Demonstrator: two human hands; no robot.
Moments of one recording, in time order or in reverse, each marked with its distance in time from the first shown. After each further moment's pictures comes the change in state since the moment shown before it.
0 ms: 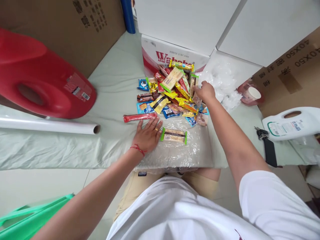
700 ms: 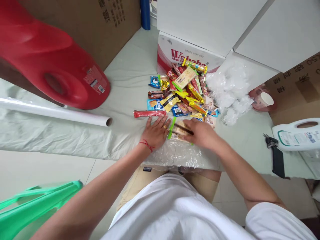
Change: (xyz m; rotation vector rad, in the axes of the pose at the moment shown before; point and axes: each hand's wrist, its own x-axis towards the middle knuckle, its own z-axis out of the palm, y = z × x) left_hand -0.001 -0.001 0.001 -0.029 0.008 0.003; right_hand -0.190 -0.049 -0.044 -0.150 -0.579 -0.576
